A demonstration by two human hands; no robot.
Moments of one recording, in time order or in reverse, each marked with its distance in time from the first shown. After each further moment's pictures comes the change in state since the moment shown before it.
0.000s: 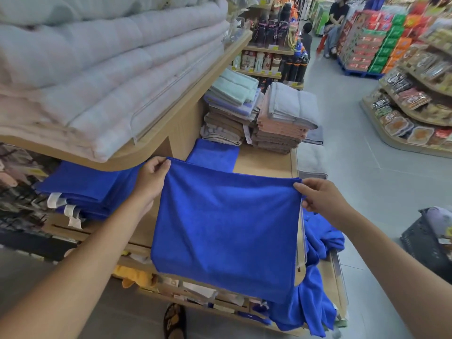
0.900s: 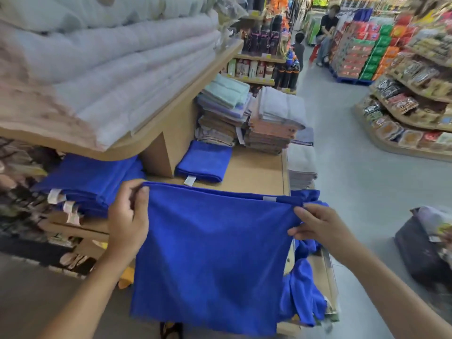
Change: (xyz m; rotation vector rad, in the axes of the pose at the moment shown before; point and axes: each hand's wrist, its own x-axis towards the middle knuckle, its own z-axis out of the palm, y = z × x) left_hand -0.135 0.013 -0.025 0.129 0.260 0.610; right_hand -0.106 0.009 -0.002 0.148 -0.091 0.032
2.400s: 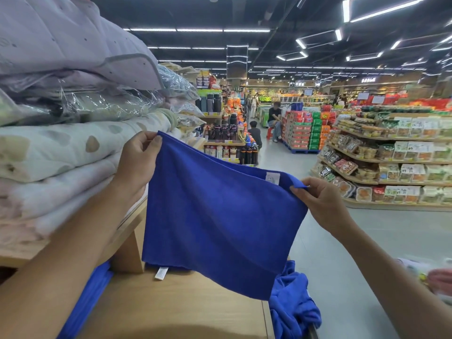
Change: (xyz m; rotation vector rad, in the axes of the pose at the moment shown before) left_hand 0.243 0.175 0.068 -0.501 -0.164 -0.040; right_hand 0.025 -0.170 -0.091 -0.231 0.391 -0.741
